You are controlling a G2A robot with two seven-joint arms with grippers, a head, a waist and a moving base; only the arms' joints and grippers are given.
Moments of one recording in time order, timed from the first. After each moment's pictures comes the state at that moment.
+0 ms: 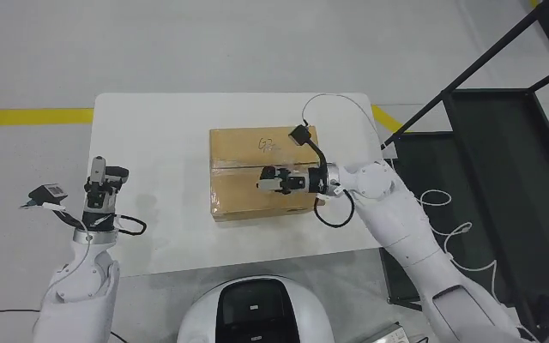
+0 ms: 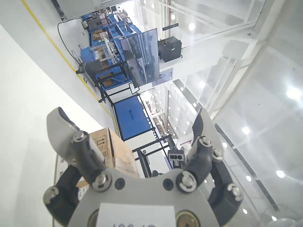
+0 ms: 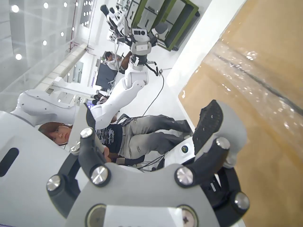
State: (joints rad) left arm 1.56 -1.22 -1.63 -1.58 -0.11 -0.62 -0.15; right arm -0.98 -1.19 1.04 -1.39 0.22 -0.47 1.06
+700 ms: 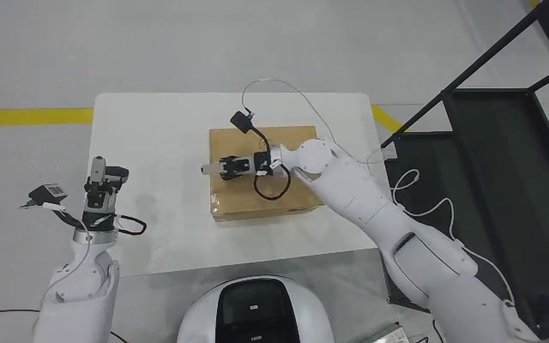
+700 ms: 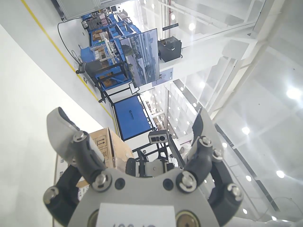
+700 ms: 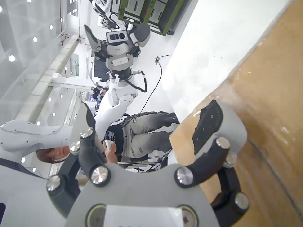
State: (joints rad) left arm 1.56 -1.22 -1.63 -1.58 -0.11 -0.62 -0.15; right arm -0.60 -1.39 0.66 -0.92 0.29 -0.46 0.90
